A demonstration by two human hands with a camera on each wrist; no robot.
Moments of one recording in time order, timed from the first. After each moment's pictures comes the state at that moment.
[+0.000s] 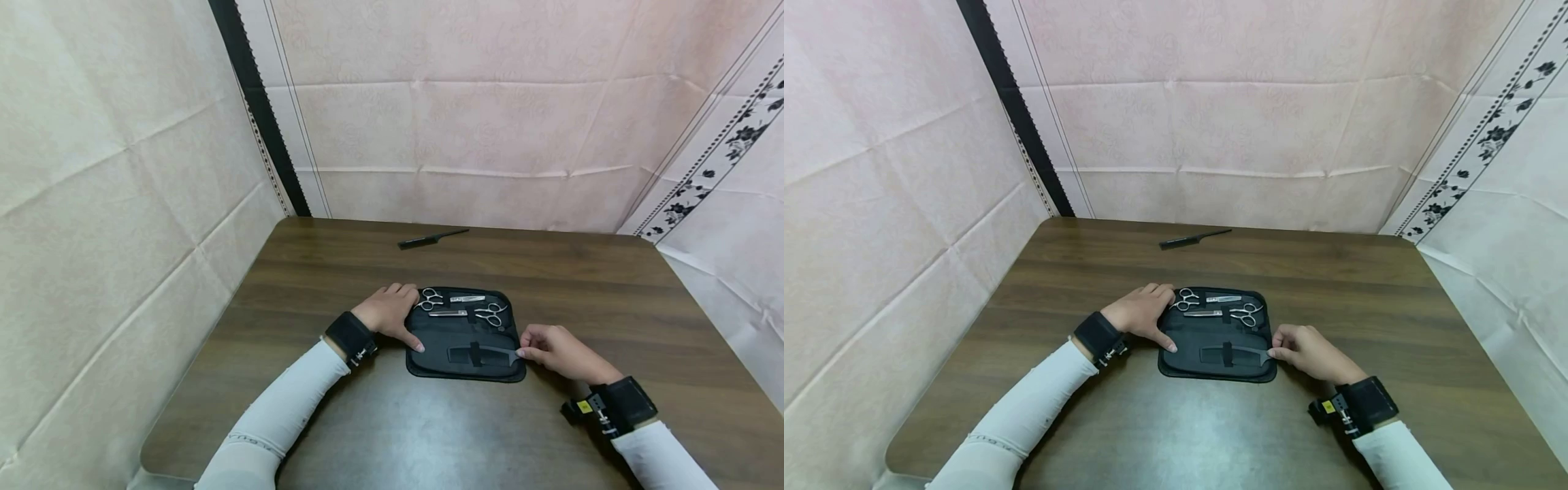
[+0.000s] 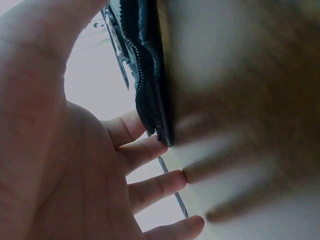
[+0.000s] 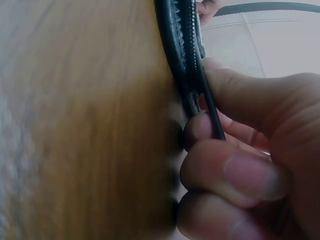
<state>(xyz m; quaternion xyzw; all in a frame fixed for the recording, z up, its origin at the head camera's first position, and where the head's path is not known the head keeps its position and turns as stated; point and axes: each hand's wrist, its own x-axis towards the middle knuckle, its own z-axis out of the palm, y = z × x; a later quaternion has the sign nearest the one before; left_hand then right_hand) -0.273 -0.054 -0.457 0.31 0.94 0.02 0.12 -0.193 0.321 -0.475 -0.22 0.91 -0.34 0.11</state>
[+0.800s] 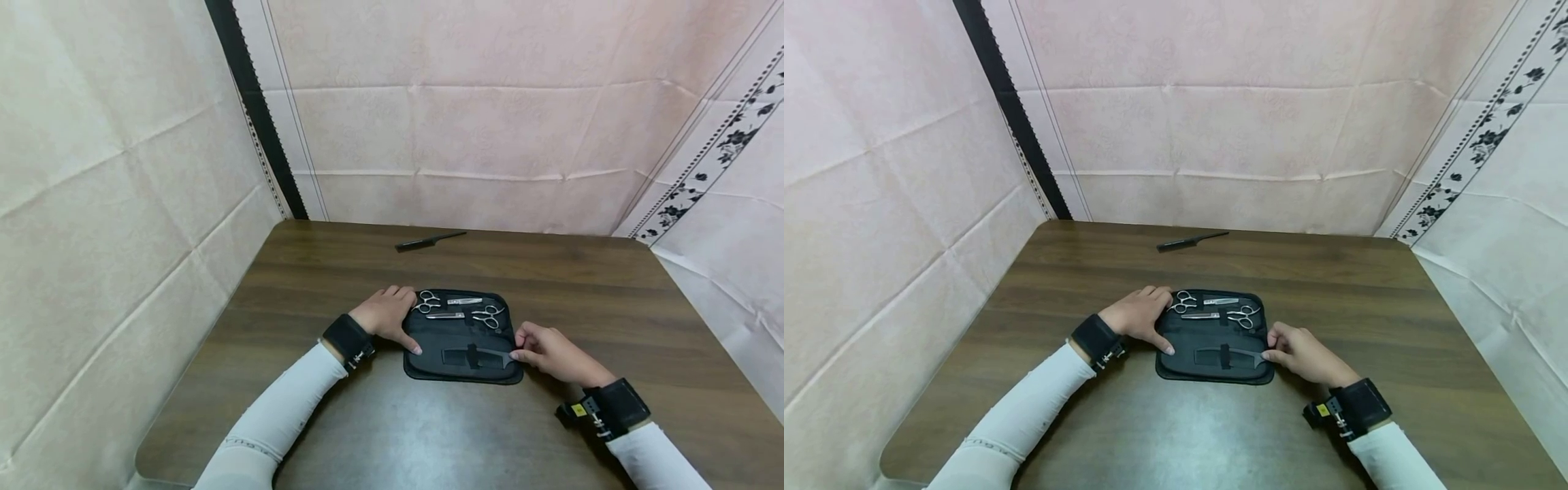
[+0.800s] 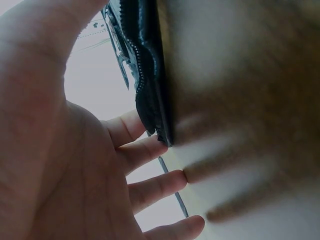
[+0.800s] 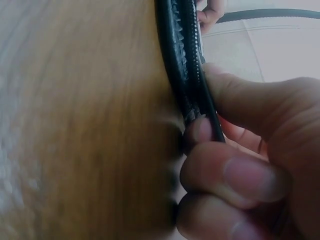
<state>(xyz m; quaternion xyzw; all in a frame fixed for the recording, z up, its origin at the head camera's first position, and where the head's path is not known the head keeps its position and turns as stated) -0.269 -0.053 -0.455 0.31 0.94 0.03 0.12 -0.189 0.314 -0.474 -0.22 0.91 -0.34 0.09</state>
